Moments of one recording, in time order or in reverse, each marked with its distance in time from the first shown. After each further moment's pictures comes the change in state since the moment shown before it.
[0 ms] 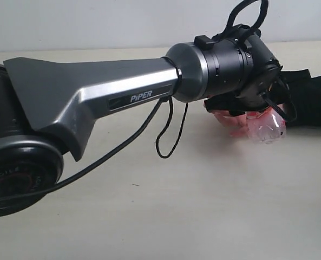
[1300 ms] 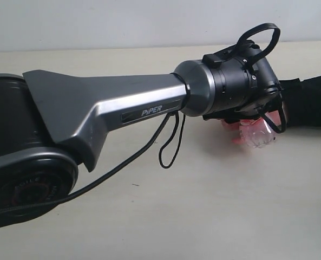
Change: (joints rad) left arm -0.012 0.043 0.000 0.127 0.025 -0.156; right arm 0.000 0.000 0.000 0.000 0.000 0.000
